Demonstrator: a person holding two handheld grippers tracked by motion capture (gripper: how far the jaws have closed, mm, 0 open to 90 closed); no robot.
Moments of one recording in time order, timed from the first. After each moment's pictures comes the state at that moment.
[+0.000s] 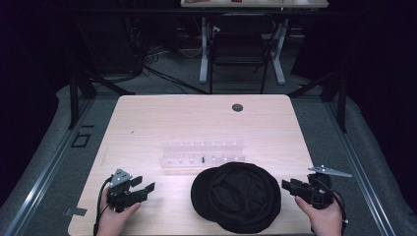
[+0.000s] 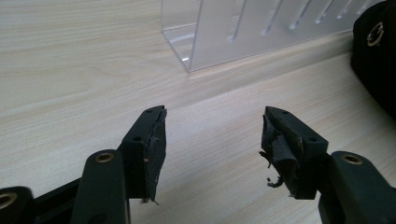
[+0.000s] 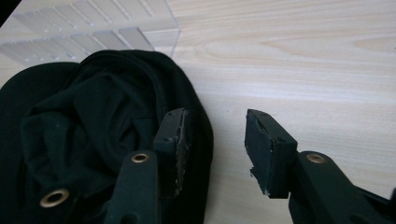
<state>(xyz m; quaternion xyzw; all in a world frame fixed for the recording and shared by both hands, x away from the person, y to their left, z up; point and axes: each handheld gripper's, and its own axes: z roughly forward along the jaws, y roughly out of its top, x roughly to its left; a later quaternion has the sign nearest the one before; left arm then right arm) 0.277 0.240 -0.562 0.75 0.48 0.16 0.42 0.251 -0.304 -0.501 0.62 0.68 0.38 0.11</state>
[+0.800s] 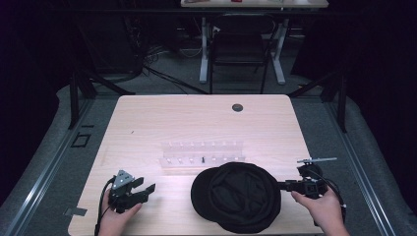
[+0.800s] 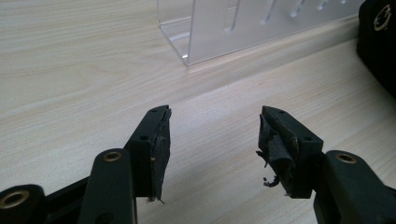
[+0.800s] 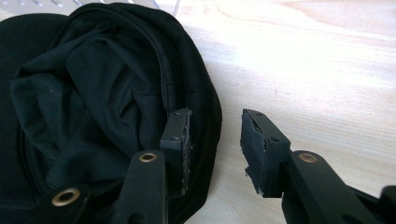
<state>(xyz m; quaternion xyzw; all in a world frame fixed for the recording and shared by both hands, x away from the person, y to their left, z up) 0.275 0.236 -0.565 0.76 0.47 0.17 0.41 0.276 -0.293 -0.493 0.61 0.73 0.29 0.04</state>
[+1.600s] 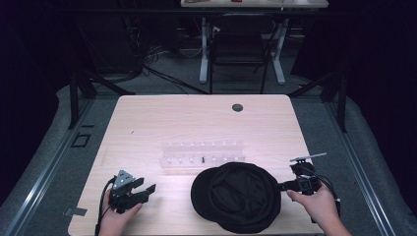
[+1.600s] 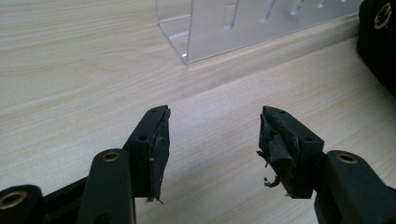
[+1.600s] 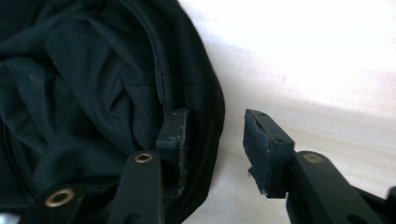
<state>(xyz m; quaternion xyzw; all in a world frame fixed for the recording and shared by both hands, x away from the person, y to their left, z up) 0.275 0.236 -0.565 0.76 0.47 0.17 0.40 0.291 -0.284 -0.501 0.62 0.74 0.23 0.00</state>
